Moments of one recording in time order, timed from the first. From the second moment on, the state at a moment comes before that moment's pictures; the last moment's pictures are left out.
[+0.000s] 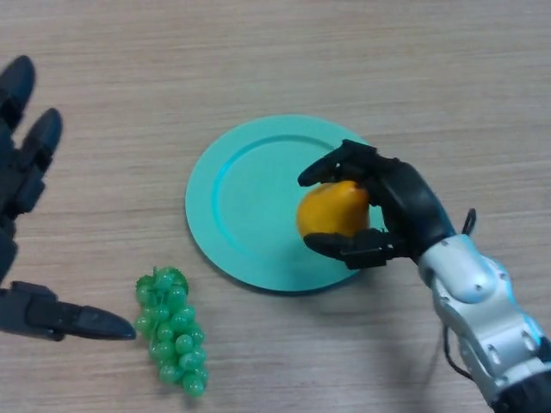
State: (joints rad) left arm 0.11 0.26 0.42 -0.72 -0.35 0.35 -0.33; right arm -0.46 -0.18 0.27 0.46 -0.01 -0.12 0.06
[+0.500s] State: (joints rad) left arm 0.15 0.21 0.50 -0.73 -0.43 0.30 -0.33; right arm -0.75 -0.18 0.50 1.04 -0.24 -0.47 -0.19
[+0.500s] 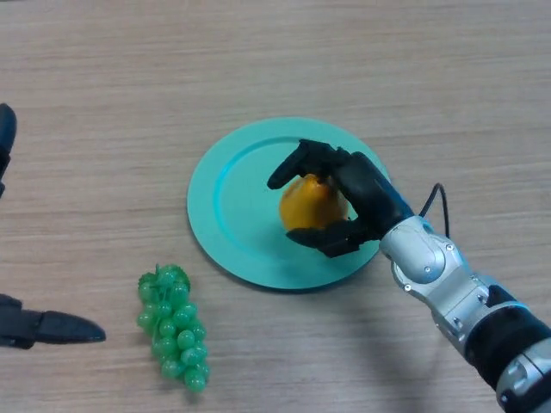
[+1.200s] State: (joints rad) left arm 0.17 0.21 0.58 -0.74 -0.45 0.31 -0.33; right arm -0.77 -0.18 0.56 1.04 -0.15 -0.46 -0.20
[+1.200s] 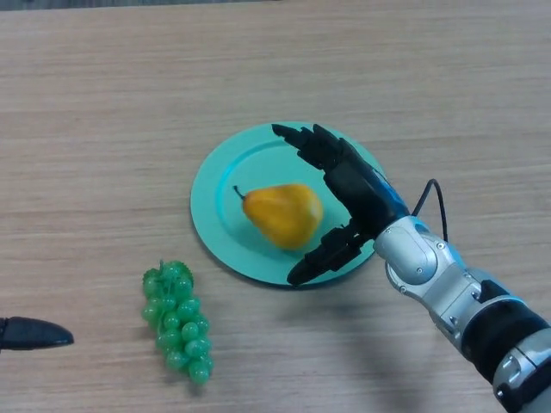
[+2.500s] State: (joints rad) left arm 0.03 0.26 0.27 -0.73 -0.34 0.49 -0.29; right arm -0.07 -0.23 -0.05 -0.51 0.17 0.41 0.17
